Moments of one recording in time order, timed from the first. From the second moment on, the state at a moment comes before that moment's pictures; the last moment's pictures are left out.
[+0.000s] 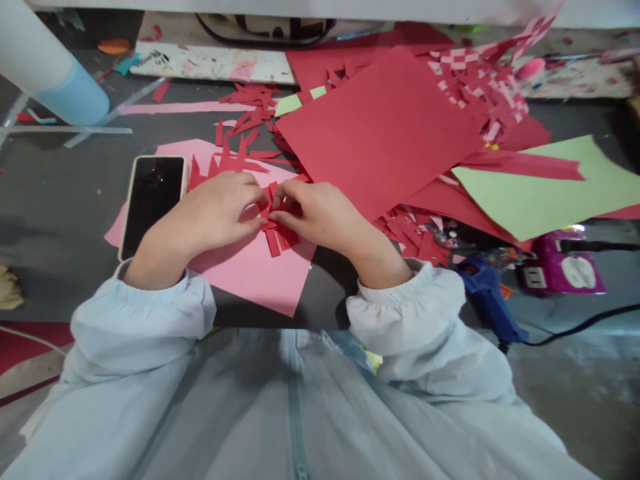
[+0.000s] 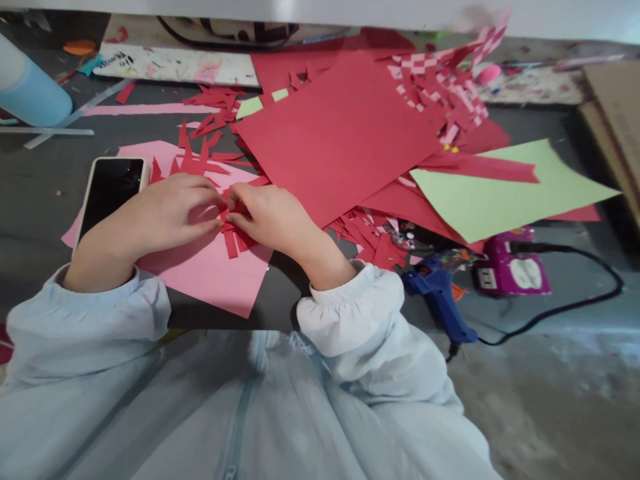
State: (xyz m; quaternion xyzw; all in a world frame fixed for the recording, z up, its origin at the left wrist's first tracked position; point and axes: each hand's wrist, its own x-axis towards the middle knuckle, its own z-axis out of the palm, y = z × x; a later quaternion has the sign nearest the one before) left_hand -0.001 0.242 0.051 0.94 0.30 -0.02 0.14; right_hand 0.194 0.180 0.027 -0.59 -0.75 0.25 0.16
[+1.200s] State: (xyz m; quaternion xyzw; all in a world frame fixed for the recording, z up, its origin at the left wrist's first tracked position) left_hand -0.001 0.240 0.037 0.96 0.26 0.05 0.12; right_hand 0.218 0.179 0.043 -0.59 -0.71 0.35 0.16
